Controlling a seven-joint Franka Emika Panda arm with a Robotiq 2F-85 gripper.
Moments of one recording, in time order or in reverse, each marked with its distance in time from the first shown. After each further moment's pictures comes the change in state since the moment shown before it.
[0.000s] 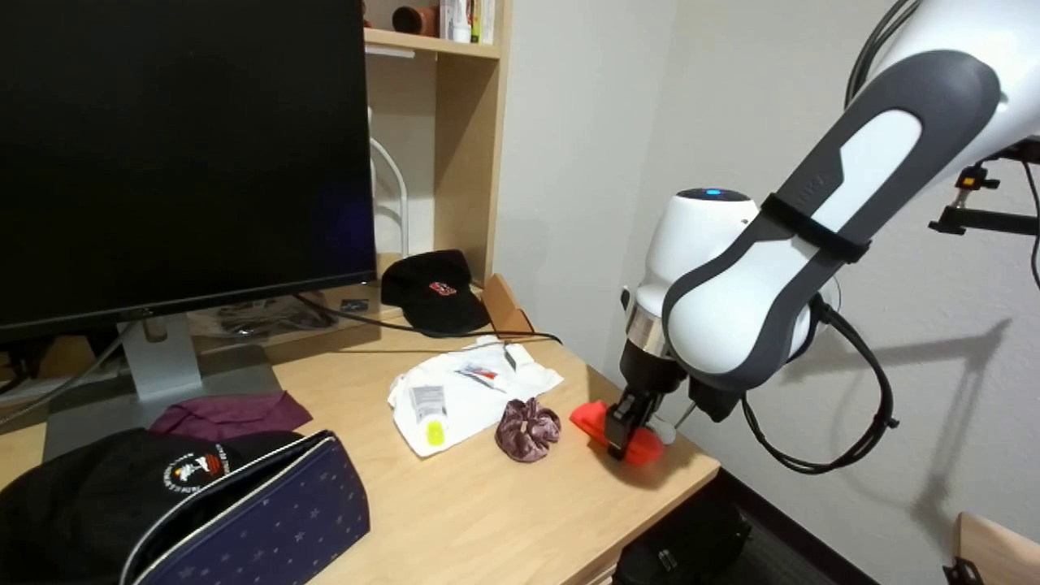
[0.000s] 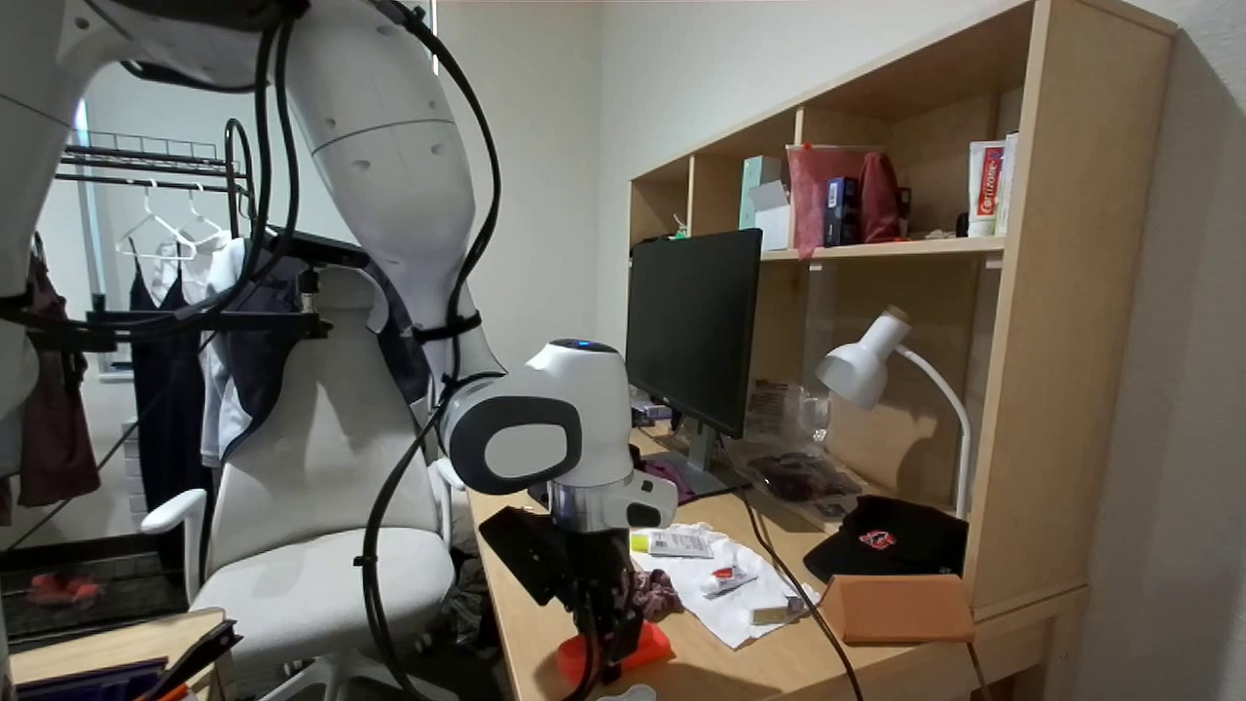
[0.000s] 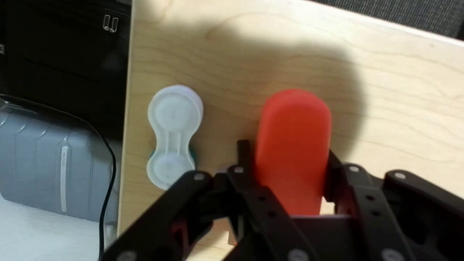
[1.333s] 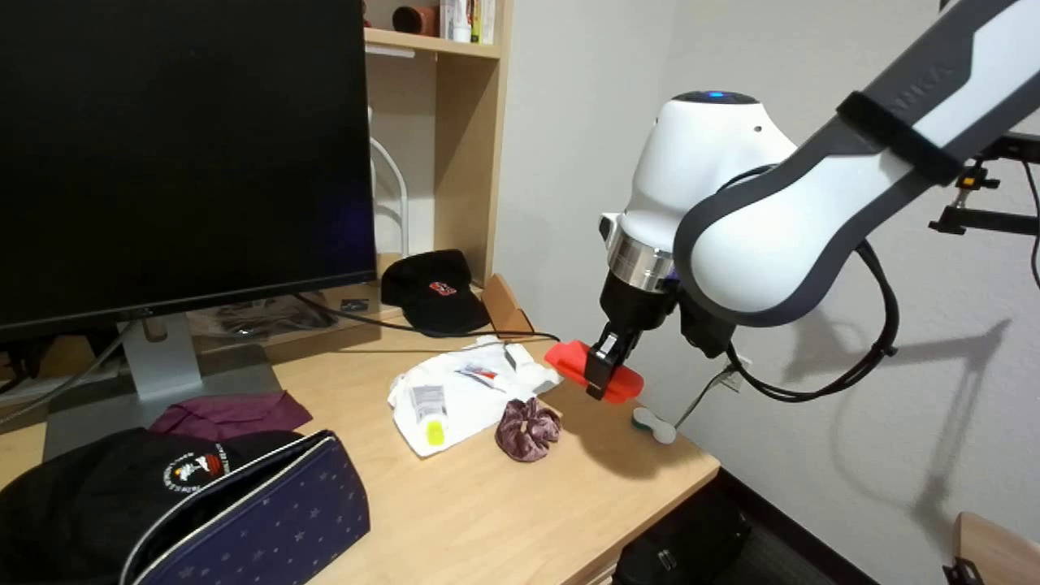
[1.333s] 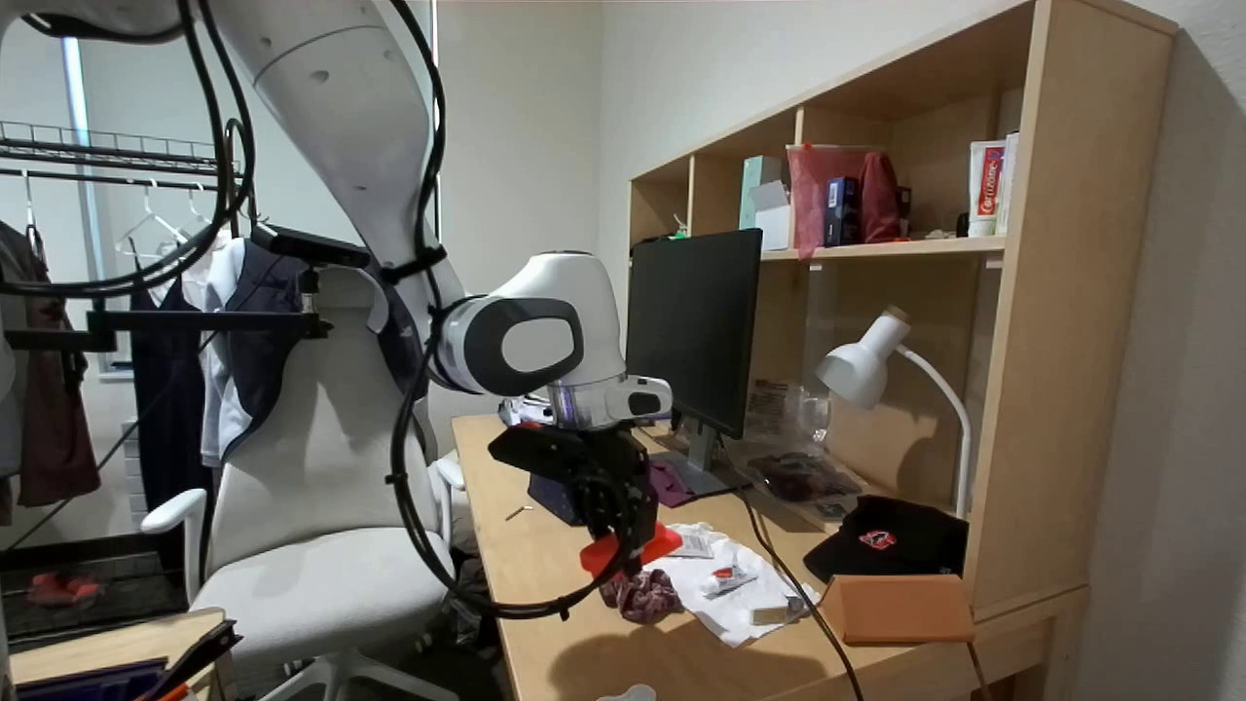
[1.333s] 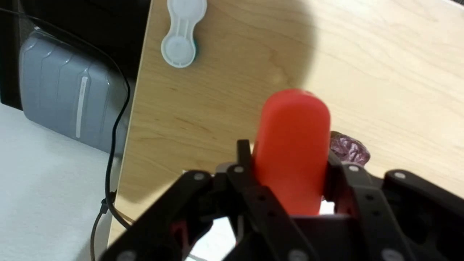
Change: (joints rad) arm 0.144 -0.194 -0.081 0.013 -0.170 -0.103 0.089
